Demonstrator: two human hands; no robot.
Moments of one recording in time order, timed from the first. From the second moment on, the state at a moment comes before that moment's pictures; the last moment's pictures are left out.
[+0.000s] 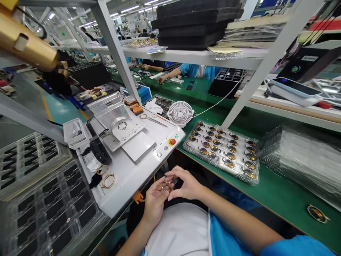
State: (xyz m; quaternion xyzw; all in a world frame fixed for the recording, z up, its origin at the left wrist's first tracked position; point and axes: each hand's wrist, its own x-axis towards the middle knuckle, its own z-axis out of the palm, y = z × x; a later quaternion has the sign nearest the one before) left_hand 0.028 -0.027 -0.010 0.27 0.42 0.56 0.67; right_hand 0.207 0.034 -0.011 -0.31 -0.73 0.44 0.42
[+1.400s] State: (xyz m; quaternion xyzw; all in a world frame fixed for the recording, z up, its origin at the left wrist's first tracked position) left_hand -0.004 -0.040 0.023 0.34 0.30 0.54 0.71; right_hand 0.186 0.043 0.050 -0.26 -0.78 0.35 0.45
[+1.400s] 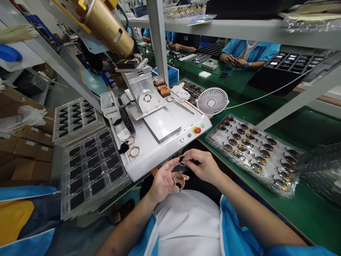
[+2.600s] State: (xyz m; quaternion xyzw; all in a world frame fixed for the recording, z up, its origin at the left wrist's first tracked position) left_hand -0.005 -0.047 0.018 0.66 0.42 0.47 0.41; right_hand 0.165 0.043 0.048 -0.36 -0.45 0.70 0.41
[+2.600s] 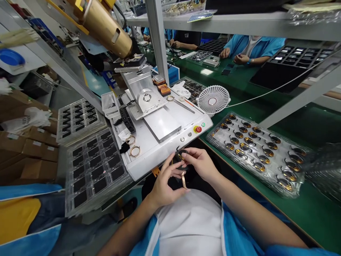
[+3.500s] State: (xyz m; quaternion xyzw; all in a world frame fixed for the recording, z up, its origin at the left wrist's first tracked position) left_hand -0.014 -0.034 0.015 0.42 0.36 0.65 0.52; right_hand 0.166 0.032 0.068 -0.35 -0.37 0.81 0.29
